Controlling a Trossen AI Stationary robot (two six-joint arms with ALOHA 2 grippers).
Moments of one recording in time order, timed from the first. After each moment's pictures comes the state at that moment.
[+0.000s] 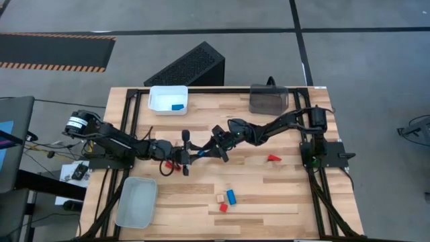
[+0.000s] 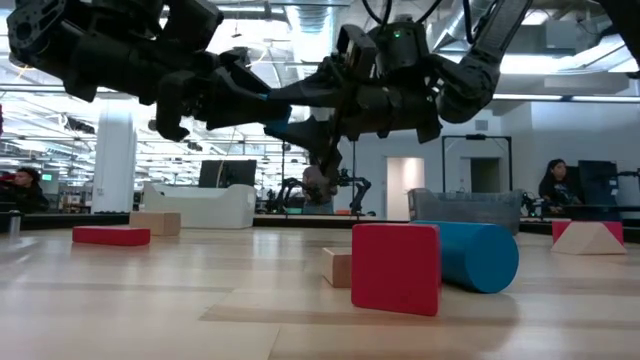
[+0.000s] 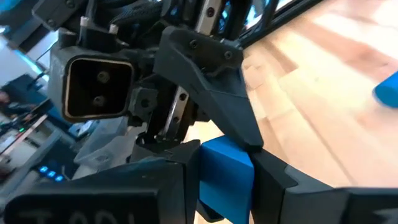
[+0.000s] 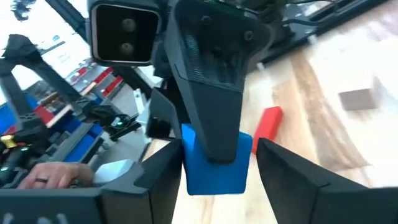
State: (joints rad) left arm -0.17 1.47 0.41 0.87 -0.29 0.53; right arm -0.12 1.97 0.93 0.91 -0.49 0.55
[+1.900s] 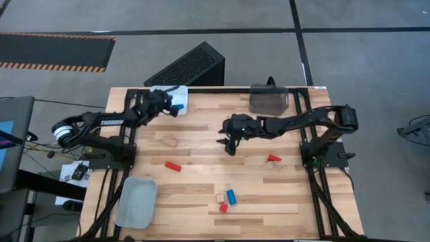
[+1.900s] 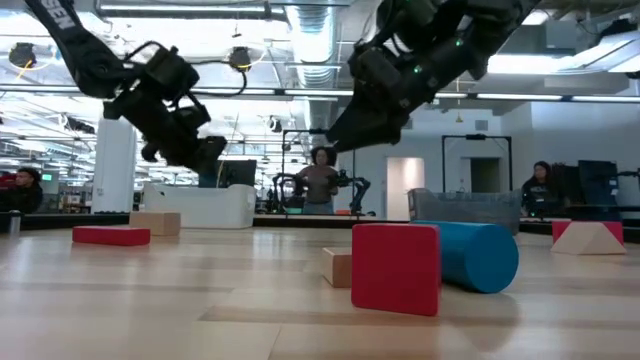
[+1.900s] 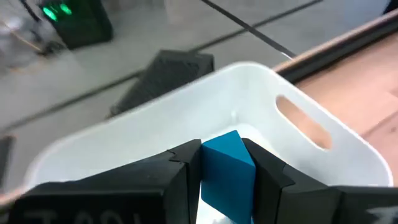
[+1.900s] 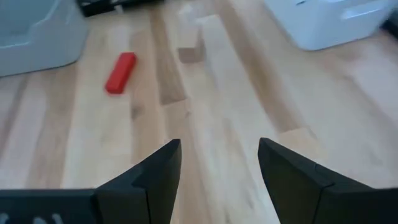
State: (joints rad) left arm 0.73 1.28 0.41 0.35 -0.35 -0.10; right arm -0.11 1.61 0.93 0.11 0.03 0.16
